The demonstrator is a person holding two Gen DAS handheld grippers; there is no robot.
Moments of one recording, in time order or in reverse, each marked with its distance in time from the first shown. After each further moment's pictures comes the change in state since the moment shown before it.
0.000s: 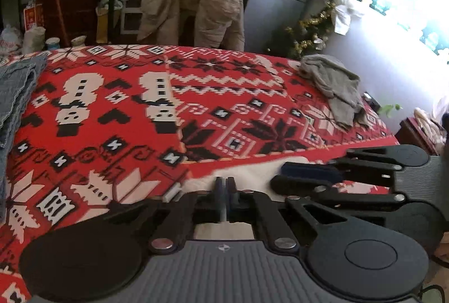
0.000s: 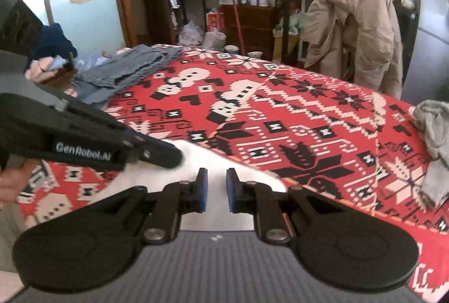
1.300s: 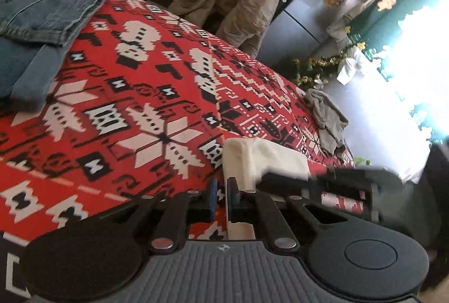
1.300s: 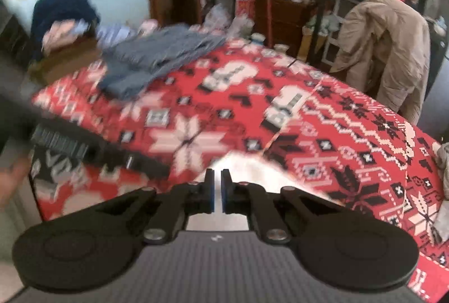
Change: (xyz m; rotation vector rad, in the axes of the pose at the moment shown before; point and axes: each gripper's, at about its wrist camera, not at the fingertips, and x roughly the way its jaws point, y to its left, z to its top) left arm -0.062 0.071 -0.056 -0.344 -0.030 -0.133; right arm 0.005 0.077 0.021 -0.183 0.110 0.062
